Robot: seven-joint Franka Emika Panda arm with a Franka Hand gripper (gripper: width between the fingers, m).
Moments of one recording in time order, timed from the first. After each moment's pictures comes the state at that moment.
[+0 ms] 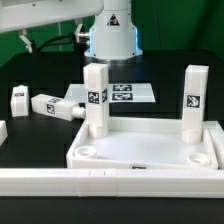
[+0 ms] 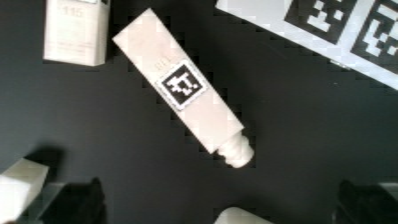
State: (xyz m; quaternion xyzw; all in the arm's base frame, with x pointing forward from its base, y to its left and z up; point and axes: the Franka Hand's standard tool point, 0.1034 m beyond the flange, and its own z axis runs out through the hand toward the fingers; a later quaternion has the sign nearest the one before) arm 0.435 -0.132 0.137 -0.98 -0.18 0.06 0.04
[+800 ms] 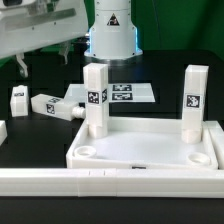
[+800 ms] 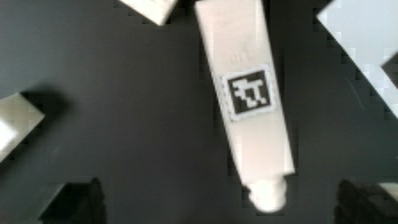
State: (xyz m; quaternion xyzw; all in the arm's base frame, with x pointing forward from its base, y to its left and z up) arm 0.444 -0.149 0.086 -0.92 -0.38 0.03 0.01
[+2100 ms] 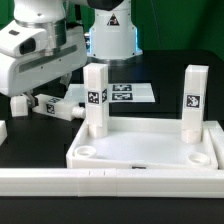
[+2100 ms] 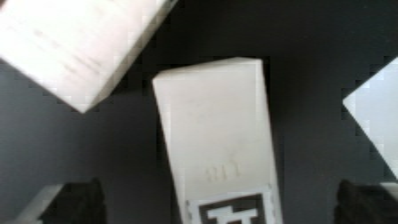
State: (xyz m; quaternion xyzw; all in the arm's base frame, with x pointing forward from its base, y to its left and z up) arm 0.417 -0.155 0.028 -0.91 -0.42 0.07 0.01
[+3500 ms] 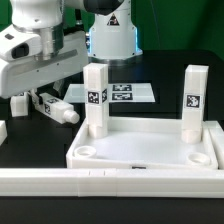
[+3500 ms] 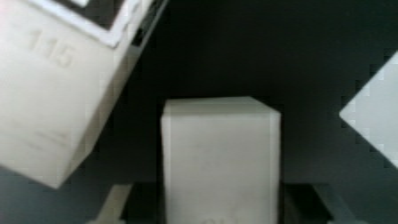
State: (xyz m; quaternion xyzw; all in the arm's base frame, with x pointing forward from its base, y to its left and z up) arm 0.408 -0.161 0.020 -0.95 -0.31 0.08 0.00
